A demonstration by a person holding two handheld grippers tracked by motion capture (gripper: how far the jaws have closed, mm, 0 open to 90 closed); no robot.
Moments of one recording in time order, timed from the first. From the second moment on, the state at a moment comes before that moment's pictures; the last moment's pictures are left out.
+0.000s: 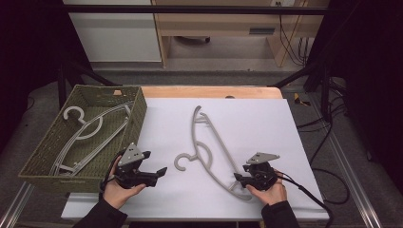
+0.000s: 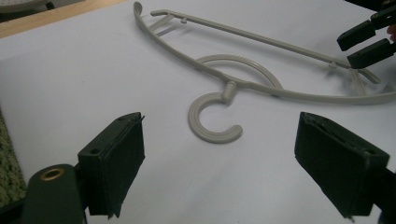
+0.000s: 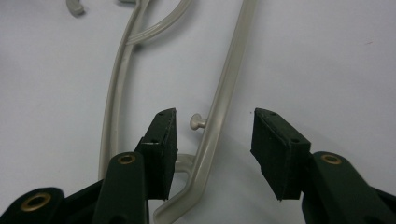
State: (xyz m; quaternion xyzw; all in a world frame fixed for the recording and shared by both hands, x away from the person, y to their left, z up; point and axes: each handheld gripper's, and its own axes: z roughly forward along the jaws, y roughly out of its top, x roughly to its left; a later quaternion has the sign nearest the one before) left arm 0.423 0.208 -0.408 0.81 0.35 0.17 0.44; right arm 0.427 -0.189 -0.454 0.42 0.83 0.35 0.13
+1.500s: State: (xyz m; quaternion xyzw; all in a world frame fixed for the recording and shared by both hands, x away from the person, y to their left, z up) left arm 0.410 0.173 -0.433 0.81 0.37 0.14 0.43; right arm 0.403 -0.176 -0.472 0.41 0.84 0.35 0.06
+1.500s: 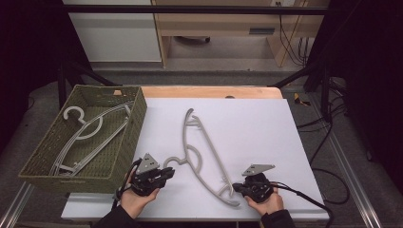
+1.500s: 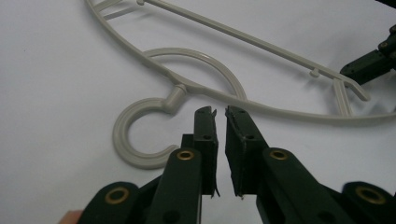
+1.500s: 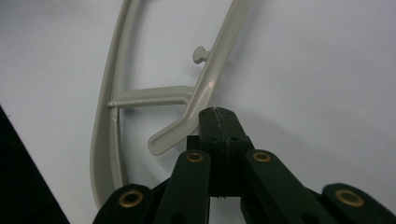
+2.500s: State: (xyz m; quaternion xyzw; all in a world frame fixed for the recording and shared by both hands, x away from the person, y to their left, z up) left arm 0.437 0.112 -0.478 0.82 0.43 0.16 0.34; right arm 0.403 -0.180 -0.450 0.38 0.81 0.42 0.13
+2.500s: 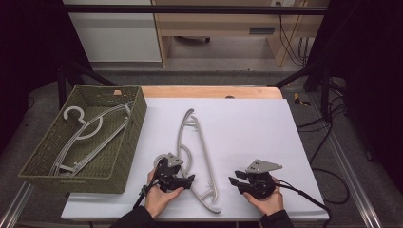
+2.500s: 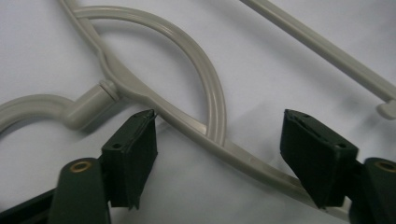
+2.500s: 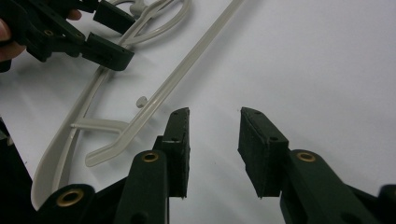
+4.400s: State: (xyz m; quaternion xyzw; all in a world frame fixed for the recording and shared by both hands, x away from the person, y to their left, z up) left arm 0.446 0.123 -0.473 0.84 0.41 0.16 0.31; right arm 0.404 -0.203 -0.438 0.40 0.78 0.45 0.17
